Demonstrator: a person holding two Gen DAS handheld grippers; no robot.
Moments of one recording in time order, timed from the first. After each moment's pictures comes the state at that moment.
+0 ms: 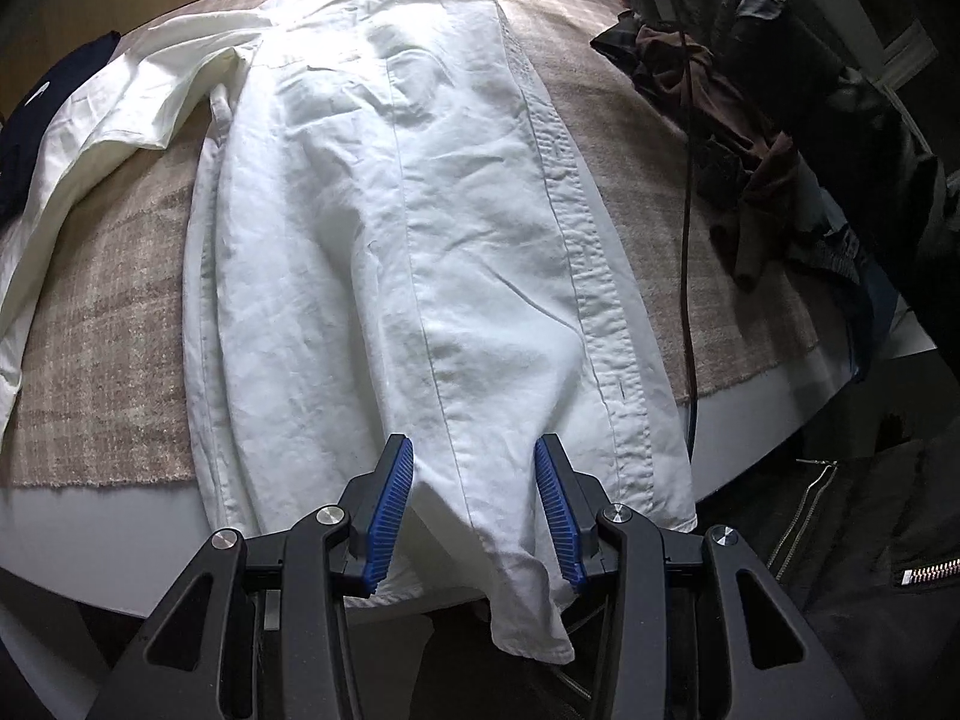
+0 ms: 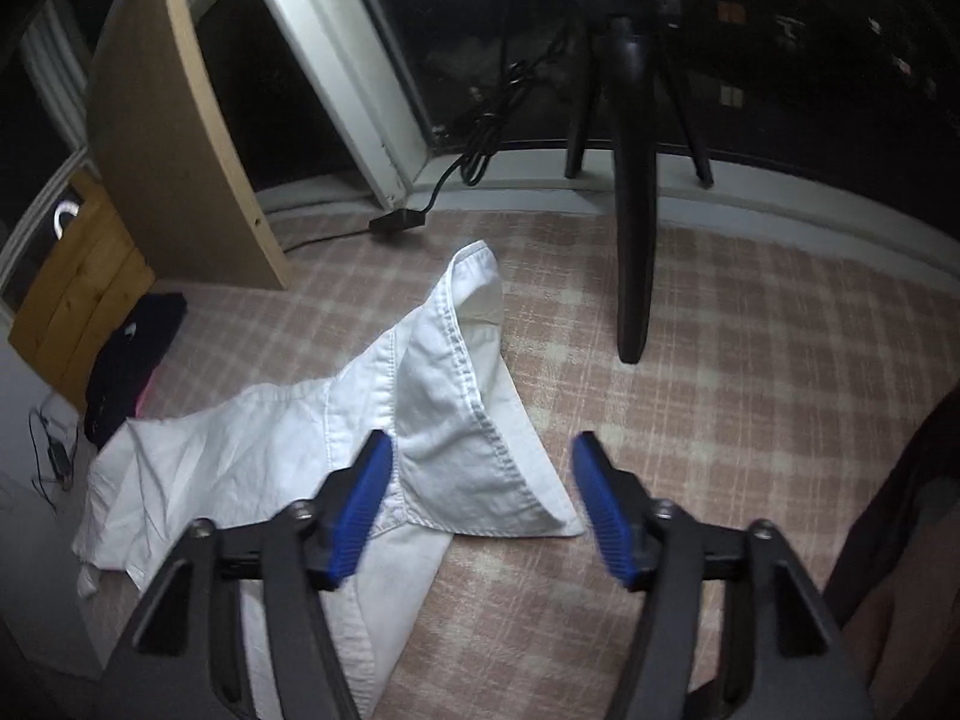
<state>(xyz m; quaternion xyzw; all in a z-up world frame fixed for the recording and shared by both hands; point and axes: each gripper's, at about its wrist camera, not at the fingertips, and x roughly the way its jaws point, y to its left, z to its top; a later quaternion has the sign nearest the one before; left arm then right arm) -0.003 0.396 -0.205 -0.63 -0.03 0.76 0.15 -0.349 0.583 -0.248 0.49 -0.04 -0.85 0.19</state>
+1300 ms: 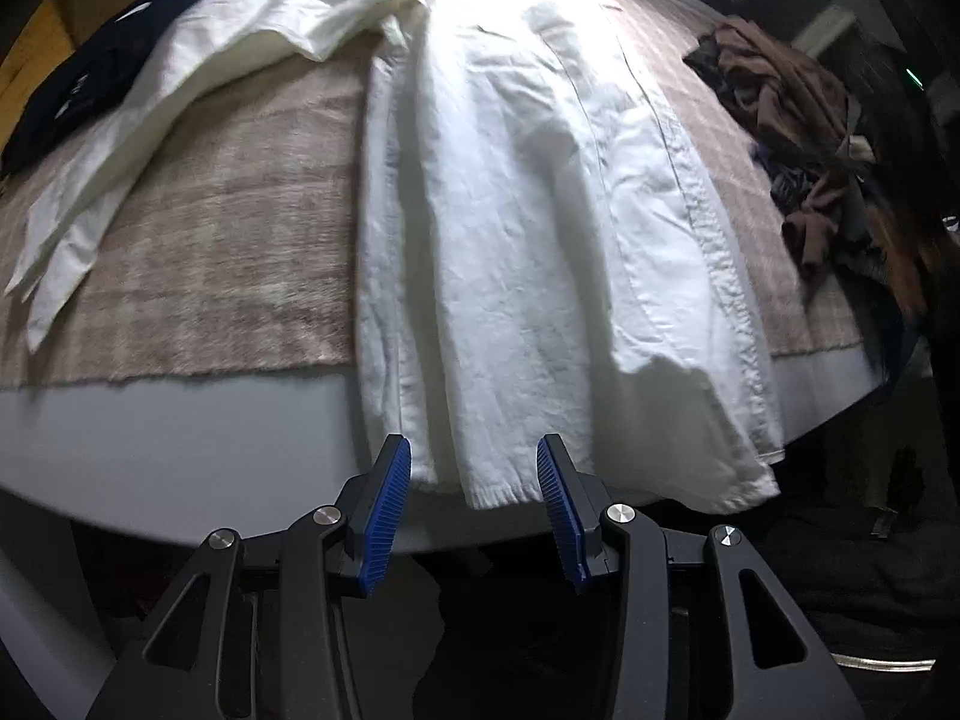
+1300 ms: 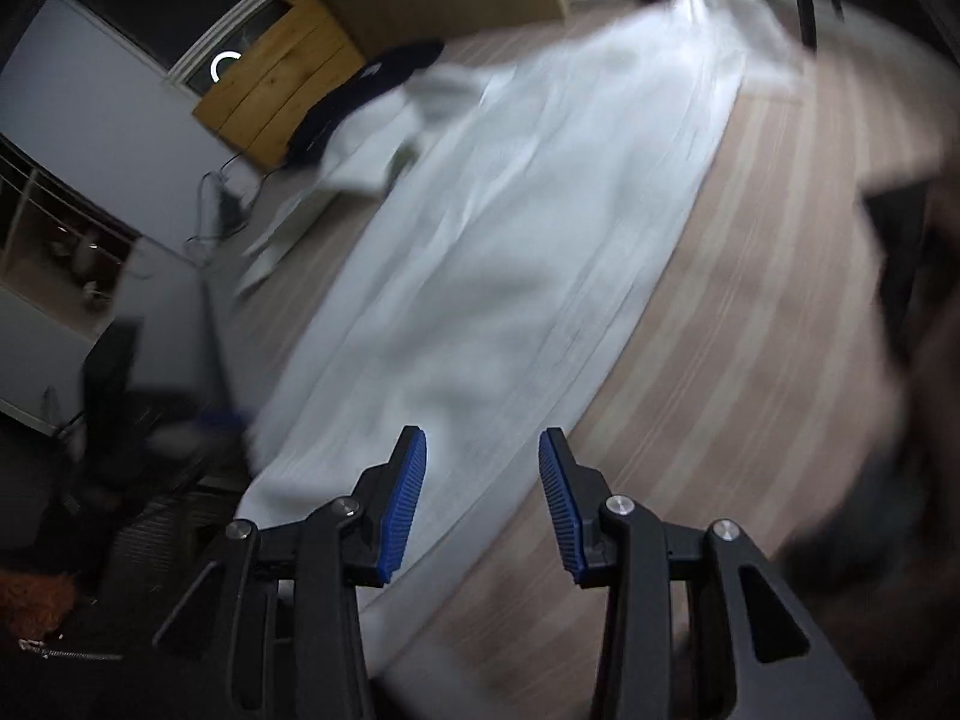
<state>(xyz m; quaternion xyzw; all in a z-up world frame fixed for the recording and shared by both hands) 0.037 0.328 -0.227 -0.63 -0.05 0.77 0.09 -0.041 0.563 -0.273 0.56 -0.07 -0.73 0.37</state>
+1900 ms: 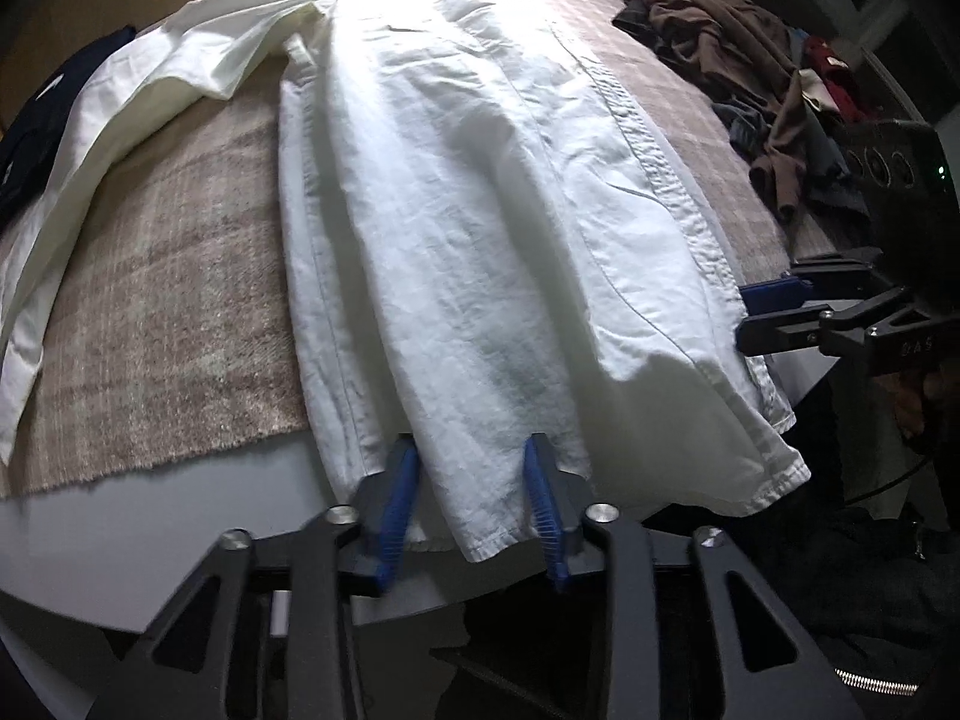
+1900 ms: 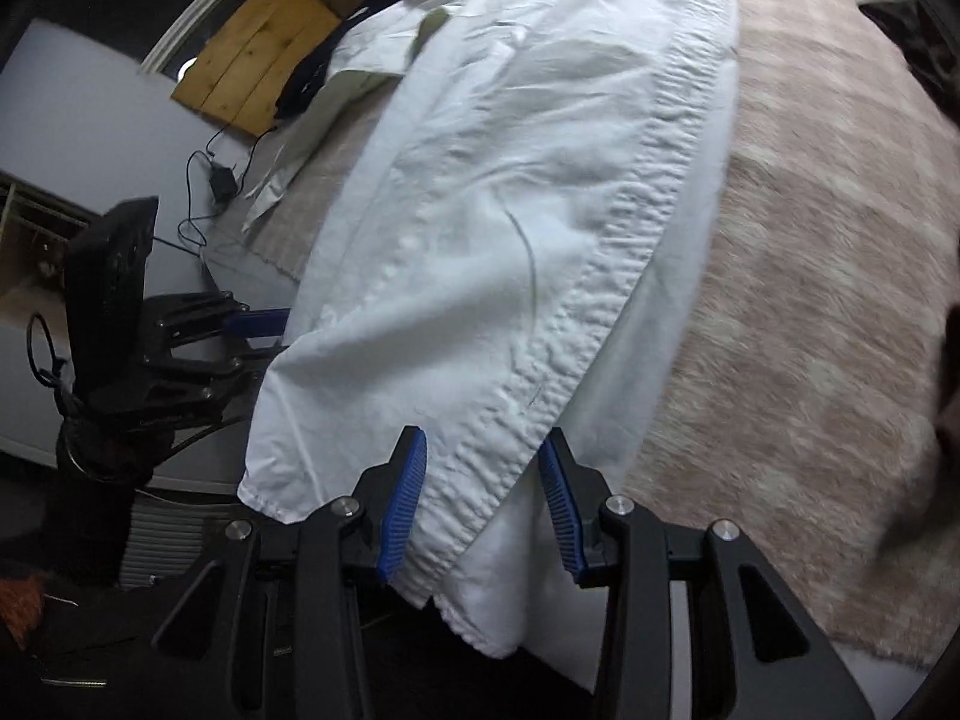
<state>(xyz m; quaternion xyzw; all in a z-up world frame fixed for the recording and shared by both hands) 0.026 0.339 -0.238 -0.61 0.01 0.78 0.16 0.028 0.522 -0.316 0.59 -0.10 -0.72 0.34</state>
